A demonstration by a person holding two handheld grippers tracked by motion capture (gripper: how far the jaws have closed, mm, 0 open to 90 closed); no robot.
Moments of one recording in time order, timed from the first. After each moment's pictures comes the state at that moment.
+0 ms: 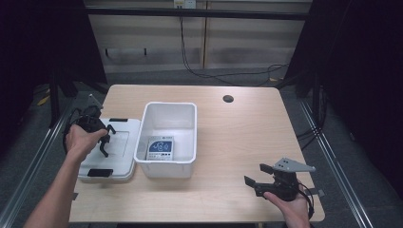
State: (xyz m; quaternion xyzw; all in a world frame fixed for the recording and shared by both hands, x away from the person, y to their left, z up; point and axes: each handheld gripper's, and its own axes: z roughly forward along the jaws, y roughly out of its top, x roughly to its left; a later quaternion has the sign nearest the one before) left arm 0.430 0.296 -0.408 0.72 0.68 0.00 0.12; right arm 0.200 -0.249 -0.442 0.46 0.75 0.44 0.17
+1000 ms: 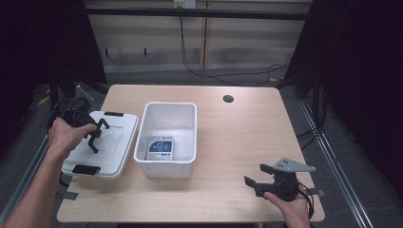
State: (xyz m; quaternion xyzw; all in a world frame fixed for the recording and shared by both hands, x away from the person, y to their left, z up) left arm 0.415 0.309 -0.360 0.76 0.64 0.01 0.13; right arm 0.199 -0.249 -0.442 0.46 0.75 0.44 0.16
